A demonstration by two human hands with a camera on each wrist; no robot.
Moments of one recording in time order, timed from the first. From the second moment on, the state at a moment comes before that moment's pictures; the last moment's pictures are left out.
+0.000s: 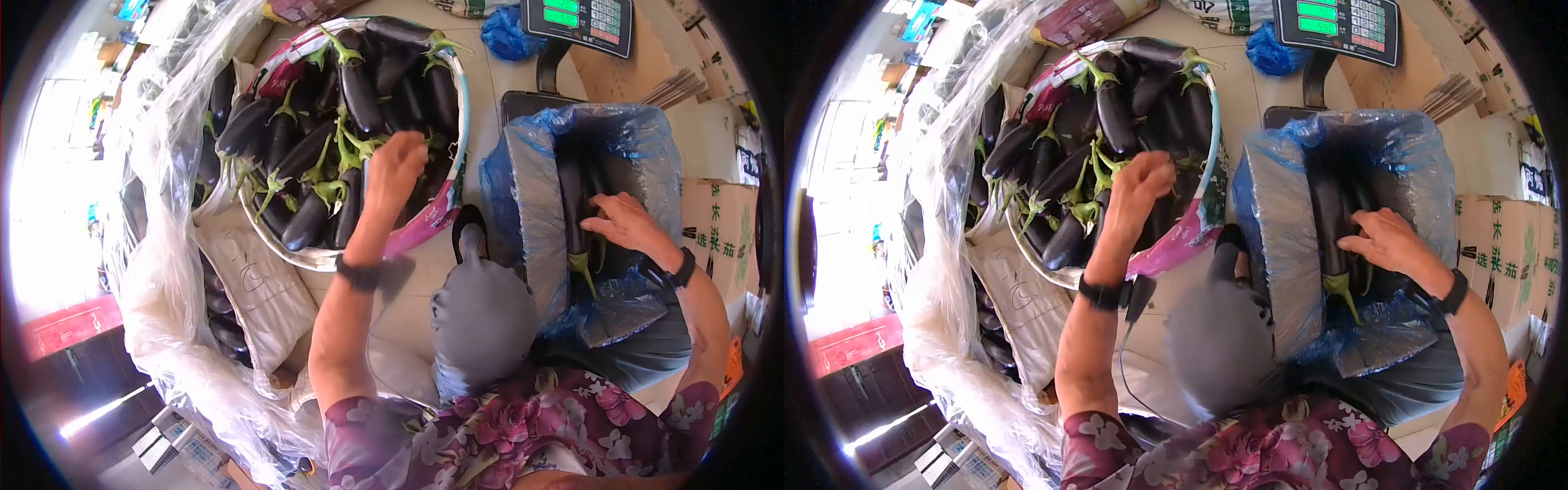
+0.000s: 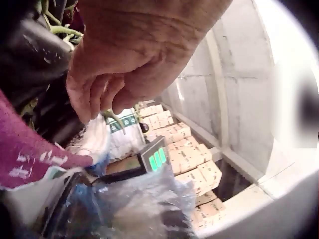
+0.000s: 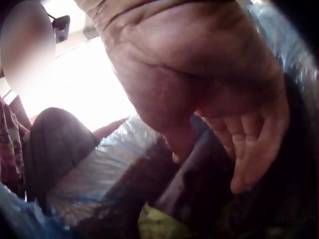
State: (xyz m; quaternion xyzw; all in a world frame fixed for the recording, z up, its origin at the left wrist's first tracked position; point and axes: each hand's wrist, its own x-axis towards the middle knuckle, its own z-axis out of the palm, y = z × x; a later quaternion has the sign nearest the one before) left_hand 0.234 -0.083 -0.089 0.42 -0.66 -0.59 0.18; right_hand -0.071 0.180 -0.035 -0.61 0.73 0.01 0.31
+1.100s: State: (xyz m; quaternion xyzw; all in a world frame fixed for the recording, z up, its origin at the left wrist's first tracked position) left_hand 0.211 -0.083 -0.080 0.46 -0.33 -0.81 0.15; right_hand -0.089 0.199 0.038 -0.48 0.73 -0.19 0.45
